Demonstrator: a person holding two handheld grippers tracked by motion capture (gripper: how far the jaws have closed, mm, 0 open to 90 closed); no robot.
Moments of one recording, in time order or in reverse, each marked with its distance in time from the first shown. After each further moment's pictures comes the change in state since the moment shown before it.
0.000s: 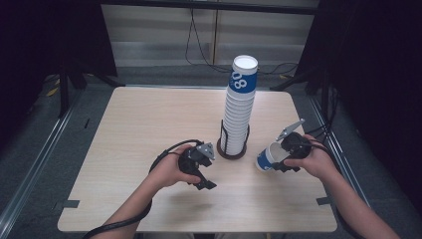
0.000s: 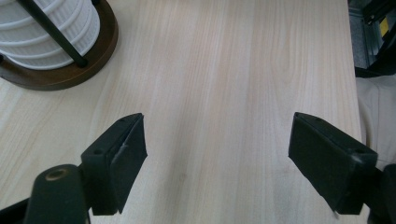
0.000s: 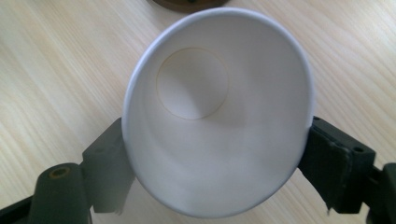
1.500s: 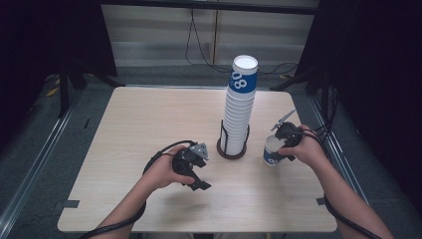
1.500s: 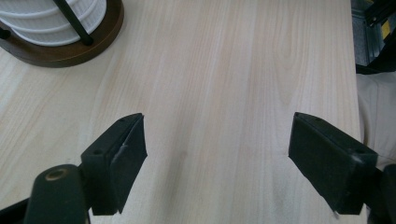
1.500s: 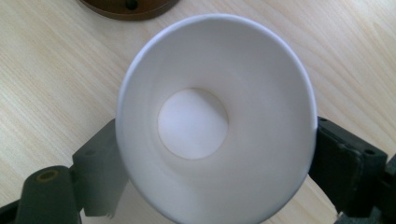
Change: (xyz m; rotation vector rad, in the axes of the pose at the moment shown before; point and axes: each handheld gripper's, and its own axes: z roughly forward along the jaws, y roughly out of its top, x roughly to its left) left arm 0.000 -0.013 -0.009 0.012 0.000 -0.020; right arm -0.022 0.026 0.015 0.081 -0.089 0.048
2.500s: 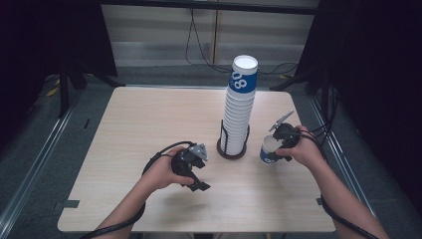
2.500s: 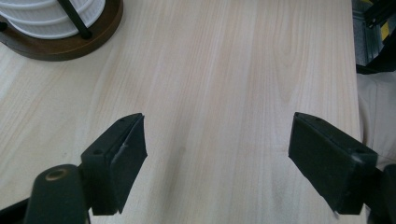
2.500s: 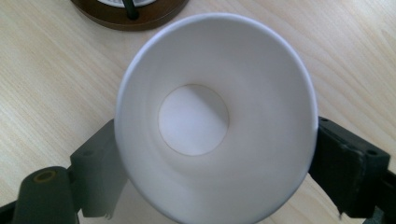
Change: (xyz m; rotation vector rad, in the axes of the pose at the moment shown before) left arm 0.000 -0.004 0.001 -0.003 0.006 -0.015; right arm 0.002 0.001 0.009 -0.033 0.005 0.005
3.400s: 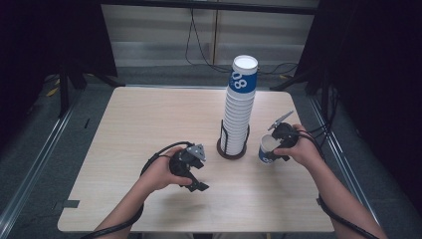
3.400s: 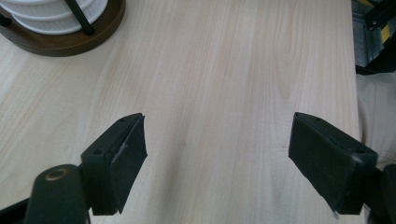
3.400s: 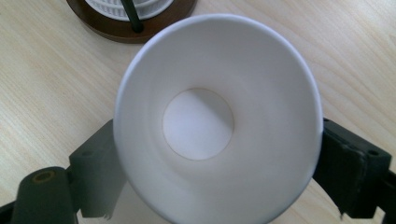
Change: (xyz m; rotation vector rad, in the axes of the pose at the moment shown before) left arm 0.000 -0.003 -0.004 -0.001 -0.006 -0.007; right arm 0.001 0.002 0.004 -0.027 0.022 0.032
